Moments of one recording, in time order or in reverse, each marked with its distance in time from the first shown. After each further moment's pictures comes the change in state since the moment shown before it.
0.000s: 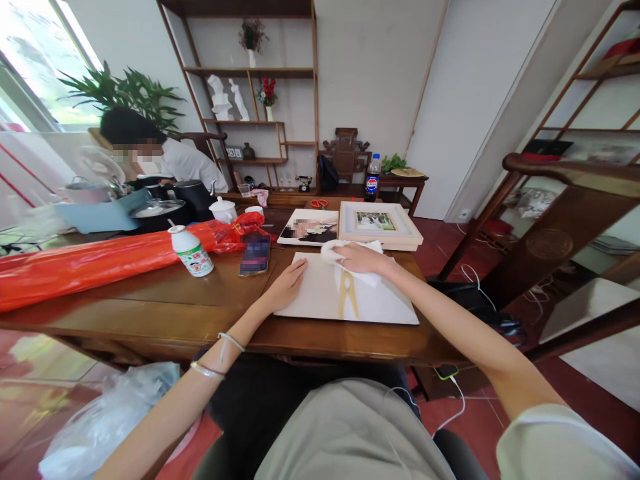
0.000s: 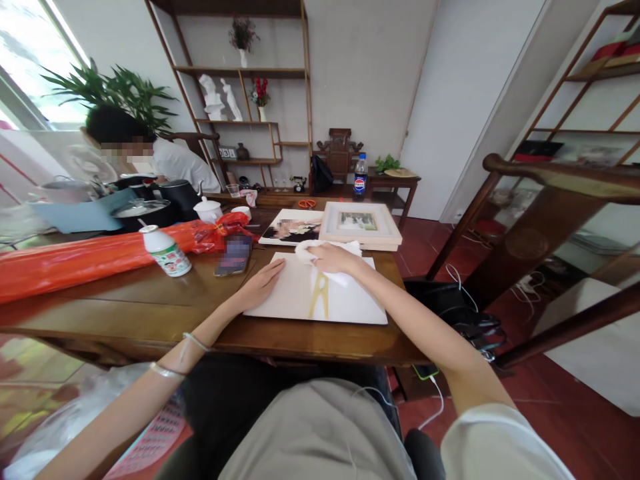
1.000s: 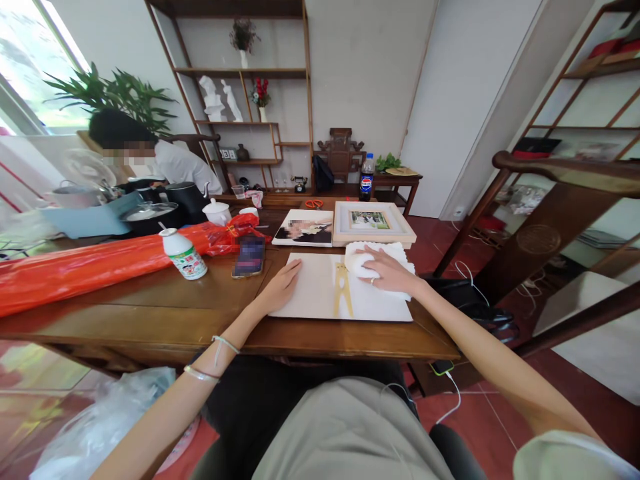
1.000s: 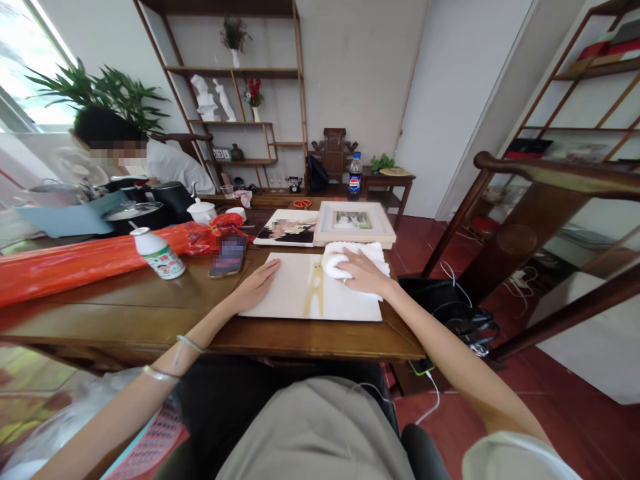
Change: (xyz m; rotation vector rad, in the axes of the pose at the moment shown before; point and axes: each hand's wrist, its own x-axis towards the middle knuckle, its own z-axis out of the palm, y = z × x) left_hand -0.001 -0.002 0.001 0.000 0.010 0.015; right_hand -0.082 0.025 0.015 -0.015 0.119 0.079
